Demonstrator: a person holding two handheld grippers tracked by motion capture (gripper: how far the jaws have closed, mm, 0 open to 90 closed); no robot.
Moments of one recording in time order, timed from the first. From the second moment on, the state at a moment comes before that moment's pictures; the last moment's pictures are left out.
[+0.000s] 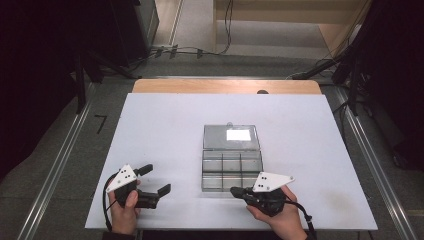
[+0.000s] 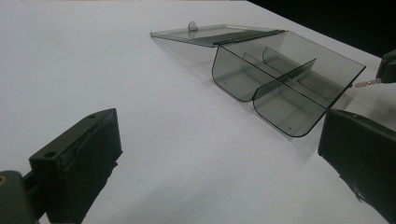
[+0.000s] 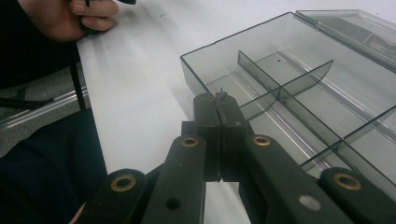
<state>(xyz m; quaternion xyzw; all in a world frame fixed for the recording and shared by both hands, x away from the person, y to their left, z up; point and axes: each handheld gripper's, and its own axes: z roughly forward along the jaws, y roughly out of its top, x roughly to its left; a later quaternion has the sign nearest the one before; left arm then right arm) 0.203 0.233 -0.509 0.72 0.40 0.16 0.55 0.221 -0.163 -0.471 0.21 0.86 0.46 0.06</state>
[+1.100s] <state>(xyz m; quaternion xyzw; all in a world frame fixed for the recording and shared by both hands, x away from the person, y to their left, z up) 0.202 0.232 -0.509 0.72 0.40 0.16 0.55 0.229 -0.160 -0.462 0.21 0.86 0.47 0.06</state>
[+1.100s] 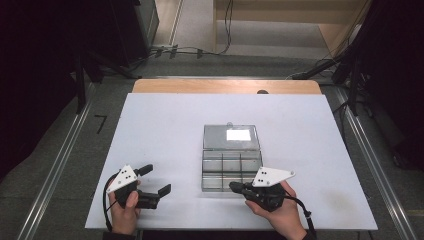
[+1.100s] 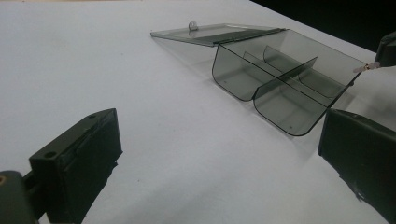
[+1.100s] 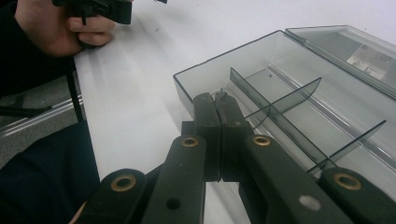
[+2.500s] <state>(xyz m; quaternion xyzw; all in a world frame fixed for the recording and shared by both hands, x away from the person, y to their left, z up) 0.202 0.231 -0.509 0.72 0.40 0.16 0.55 0.242 -0.139 -0.458 0.21 0.85 0.48 0.05</state>
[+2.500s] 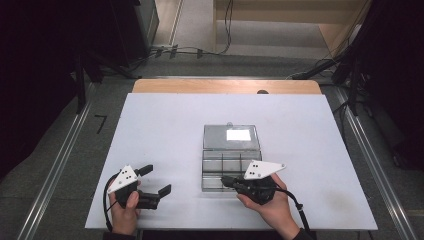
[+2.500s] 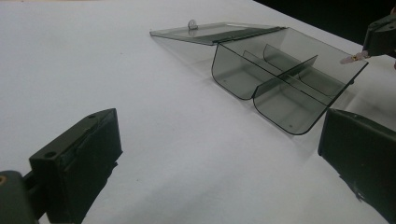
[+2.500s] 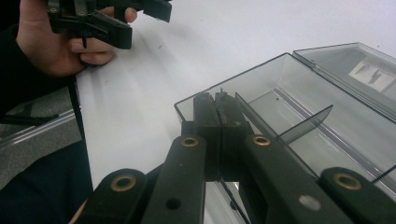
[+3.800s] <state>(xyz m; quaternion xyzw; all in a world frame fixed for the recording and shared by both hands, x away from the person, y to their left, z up) 0.201 0.230 -0.509 0.72 0.40 0.17 0.55 0.259 -0.108 -0.480 0.23 0.86 0.46 0.03</state>
